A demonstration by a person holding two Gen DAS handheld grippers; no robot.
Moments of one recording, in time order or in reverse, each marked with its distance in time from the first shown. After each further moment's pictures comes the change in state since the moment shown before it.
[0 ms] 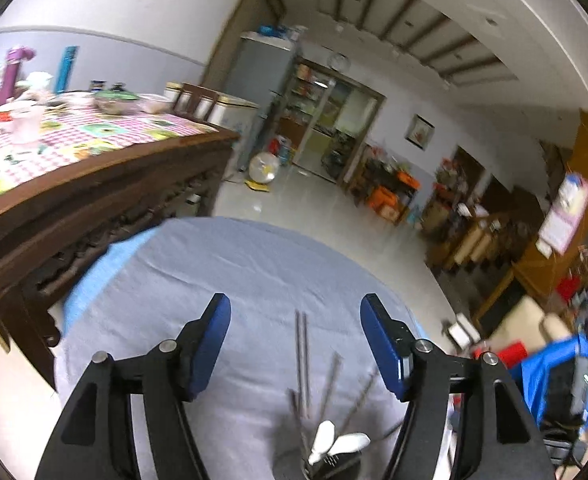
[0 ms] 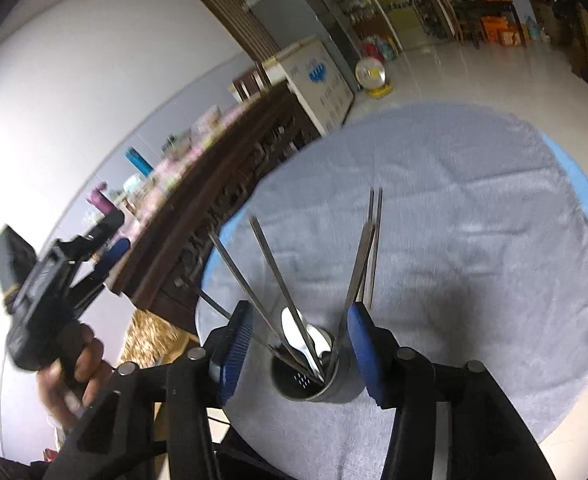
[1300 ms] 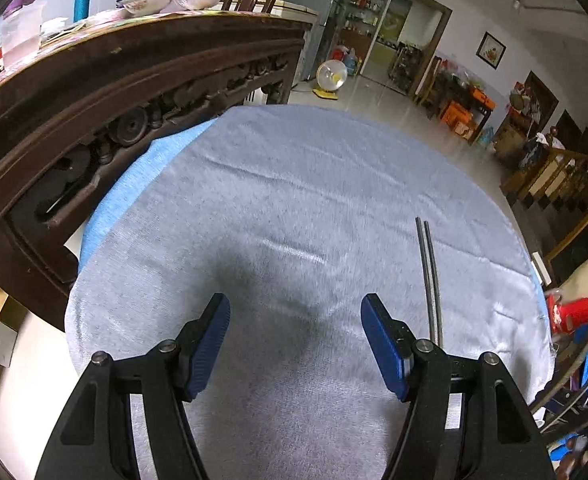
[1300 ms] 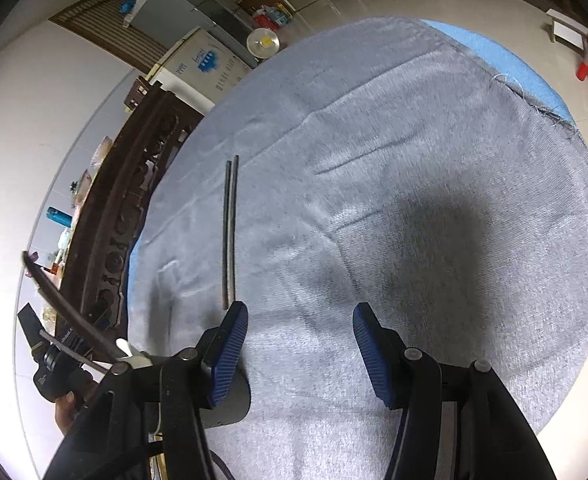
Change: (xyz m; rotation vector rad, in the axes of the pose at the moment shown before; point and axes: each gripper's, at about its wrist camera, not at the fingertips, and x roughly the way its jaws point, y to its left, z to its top) left arm 0.137 0.068 -0.077 0.041 0.353 0.263; right arm 0.068 -0.158 -0.025 0.352 0.111 -0.160
